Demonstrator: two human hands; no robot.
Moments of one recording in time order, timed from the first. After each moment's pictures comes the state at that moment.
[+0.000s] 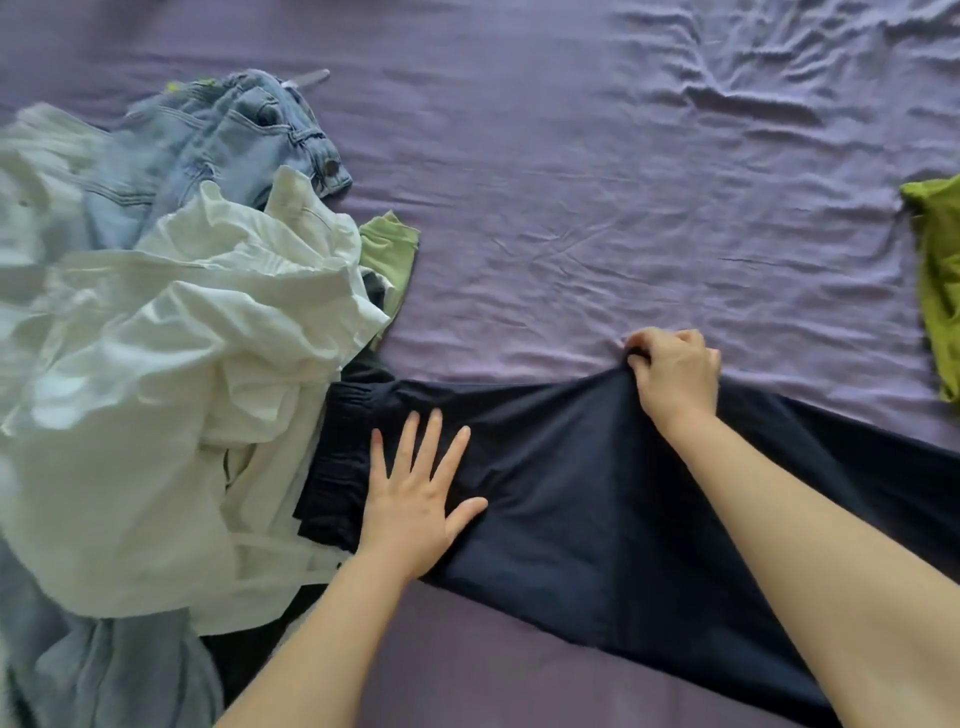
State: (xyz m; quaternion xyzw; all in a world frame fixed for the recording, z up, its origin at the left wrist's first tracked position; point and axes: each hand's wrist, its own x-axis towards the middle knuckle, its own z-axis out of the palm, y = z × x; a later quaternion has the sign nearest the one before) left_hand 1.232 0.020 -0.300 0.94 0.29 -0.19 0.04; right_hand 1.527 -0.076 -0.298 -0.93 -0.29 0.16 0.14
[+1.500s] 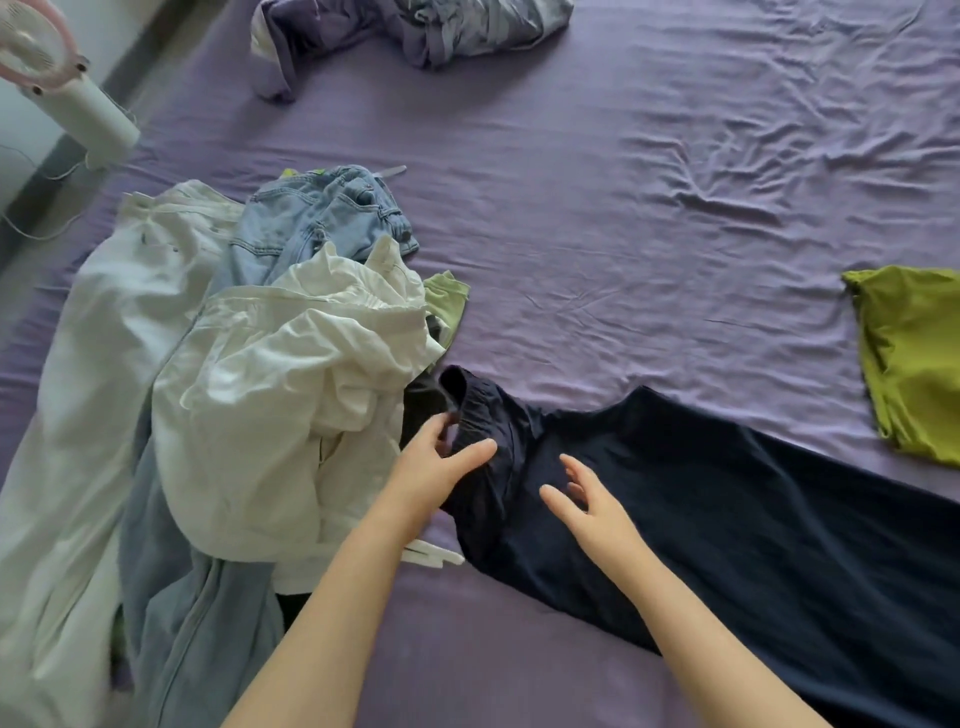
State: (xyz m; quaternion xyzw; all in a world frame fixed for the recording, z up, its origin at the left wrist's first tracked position) left_hand 1.237 0.038 -0.165 0.57 0.50 0.04 0.64; right_hand 1.369 -0.129 -0.216 -0.77 -0.20 0.49 0.37
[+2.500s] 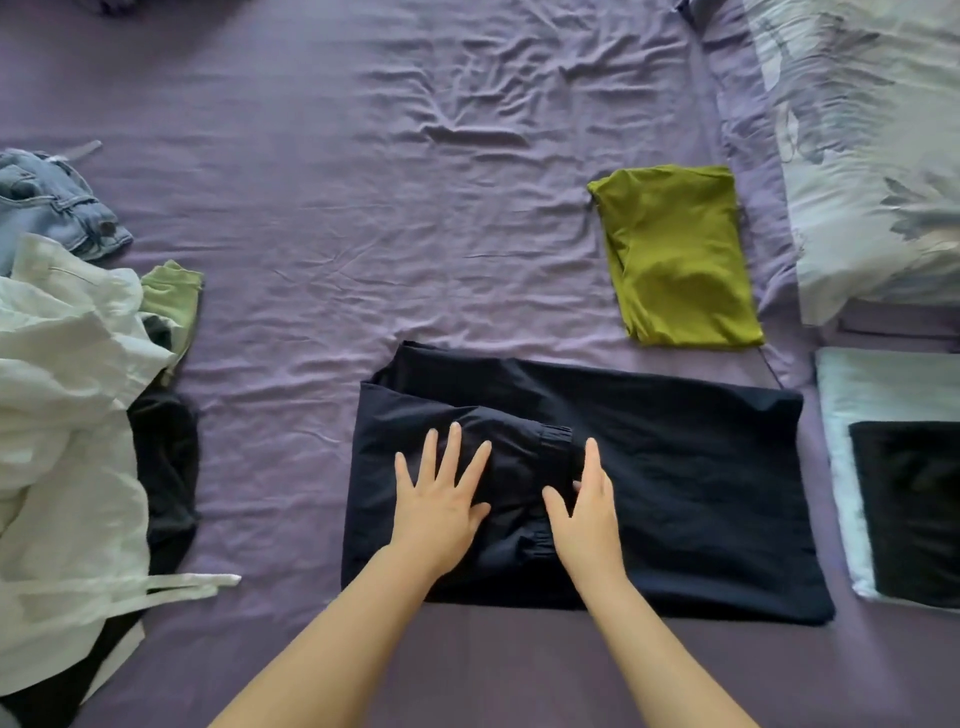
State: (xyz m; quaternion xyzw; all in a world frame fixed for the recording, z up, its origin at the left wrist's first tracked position) left_hand 1.379 -0.173 -0.276 0.94 0.18 -0.24 0.12; right_hand 1.464 -0.327 -0.247 -0.89 -0.02 0.31 0.33
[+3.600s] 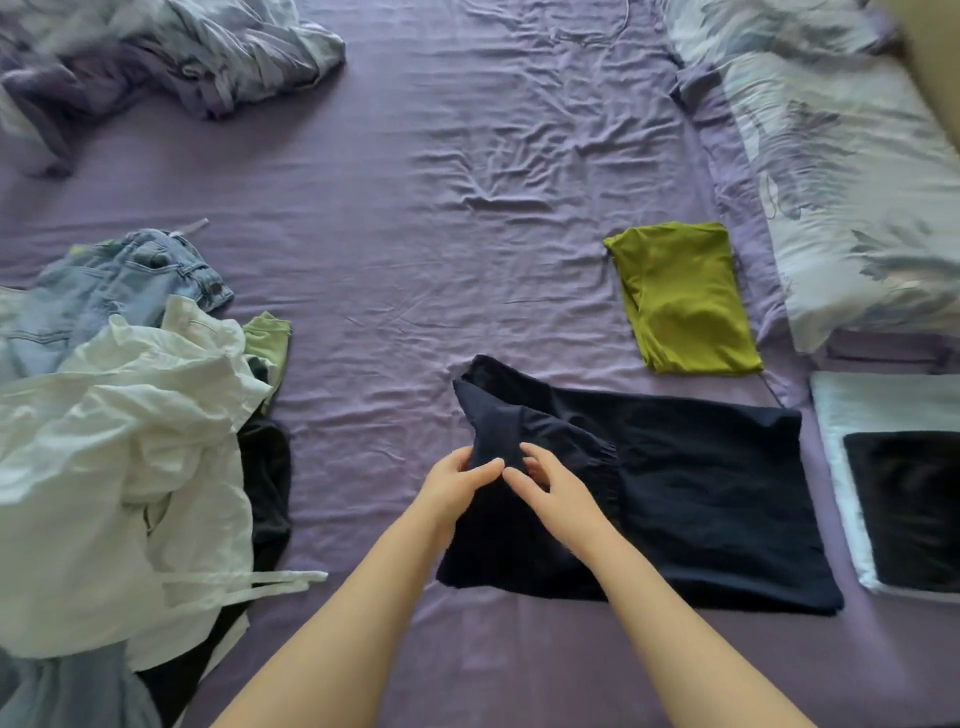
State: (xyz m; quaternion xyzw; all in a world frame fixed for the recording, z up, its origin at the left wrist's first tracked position) left_hand 1.370 -0.120 -0.155 0.50 0.43 -0.13 0.74; right_hand 1.448 -0.259 -0.165 -0.80 -0.11 0.44 0.40
